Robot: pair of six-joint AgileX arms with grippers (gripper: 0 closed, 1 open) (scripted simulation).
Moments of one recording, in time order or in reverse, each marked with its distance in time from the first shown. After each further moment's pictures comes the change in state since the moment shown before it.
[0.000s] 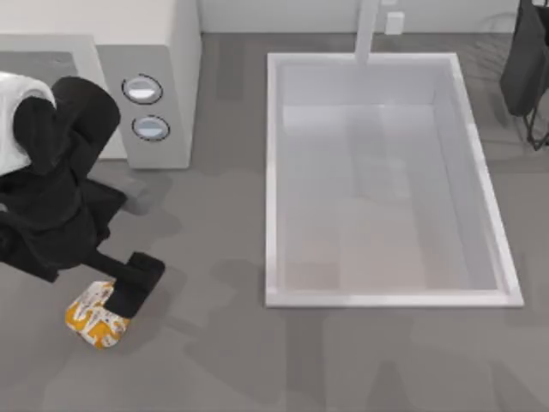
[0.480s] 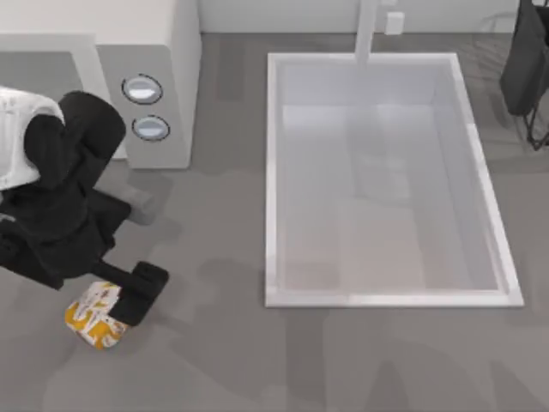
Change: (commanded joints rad) left arm 0.003 0.035 -0.044 0.075 0.000 0.003; right arm 0.000 0.000 0.000 0.000 0.000 0.000
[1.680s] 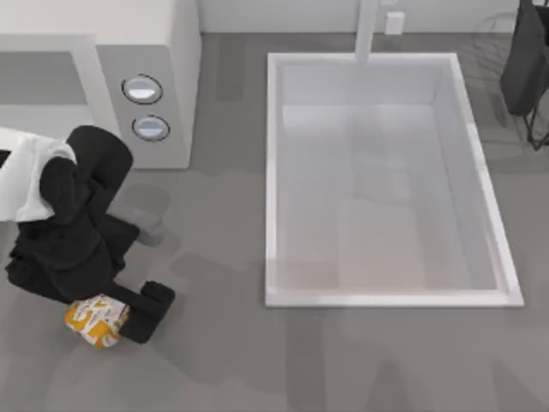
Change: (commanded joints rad) left arm 0.001 0.134 -0.125 0.262 0.000 0.003; right arm 0.000 0.000 0.000 0.000 0.000 0.000
